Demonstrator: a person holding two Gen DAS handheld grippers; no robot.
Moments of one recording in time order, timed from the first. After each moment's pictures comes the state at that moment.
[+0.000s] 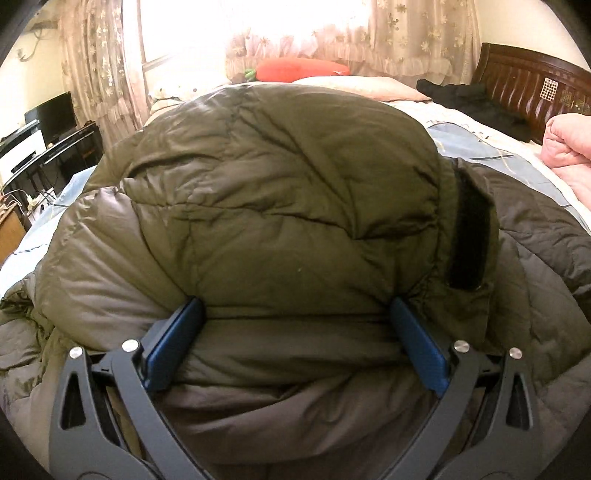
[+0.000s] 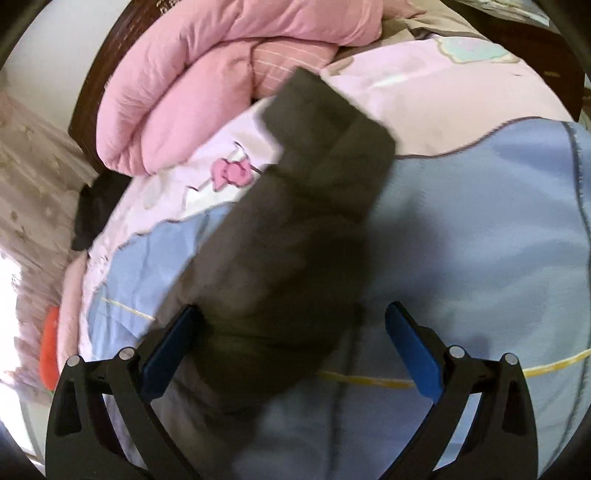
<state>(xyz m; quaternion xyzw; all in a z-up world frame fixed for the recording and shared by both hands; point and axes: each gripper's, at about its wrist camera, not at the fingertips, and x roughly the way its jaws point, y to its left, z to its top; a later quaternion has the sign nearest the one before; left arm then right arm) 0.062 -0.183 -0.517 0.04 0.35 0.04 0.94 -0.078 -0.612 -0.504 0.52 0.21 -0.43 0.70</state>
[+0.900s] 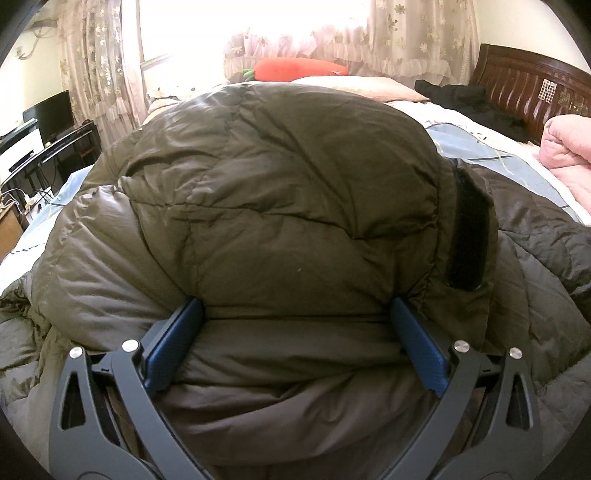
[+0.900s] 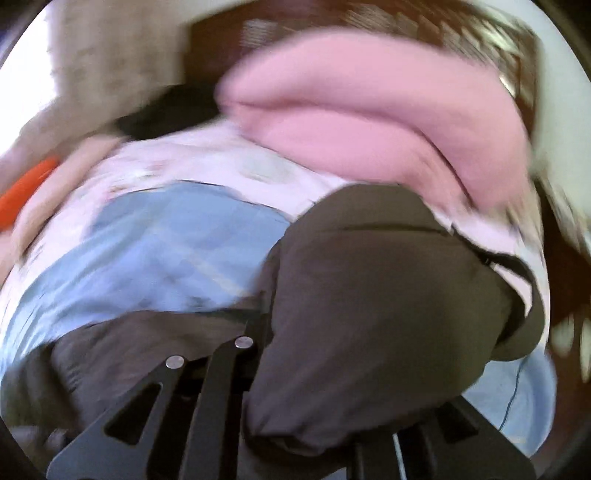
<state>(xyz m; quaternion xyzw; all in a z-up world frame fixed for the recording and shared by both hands) 0.065 -0.182 -0.512 0.04 0.35 0.03 0.94 0.073 -0.490 -0.352 0.17 0.36 -0.34 0.85</state>
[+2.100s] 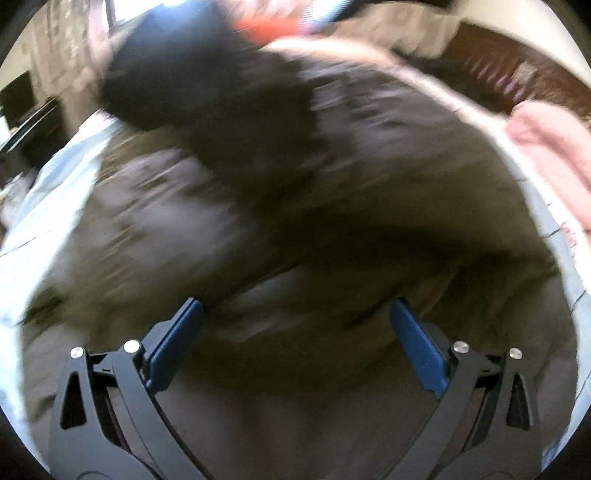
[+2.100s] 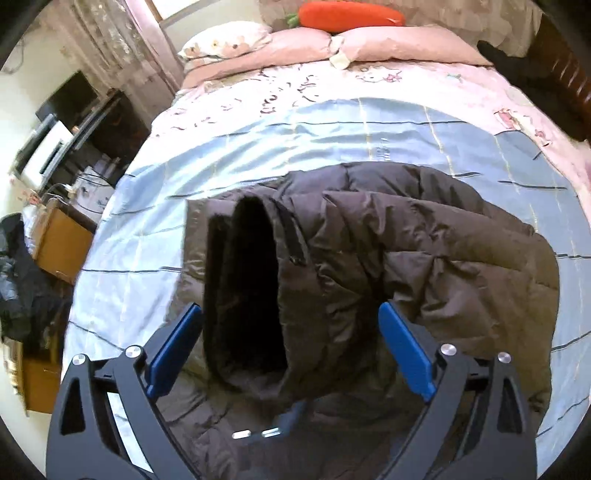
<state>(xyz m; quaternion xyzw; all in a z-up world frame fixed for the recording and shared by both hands) 0.040 -0.089 -0.463 0.03 0.47 -0.03 0.88 0.153 -0.128 -0.328 0.09 0.53 0.14 0.83</state>
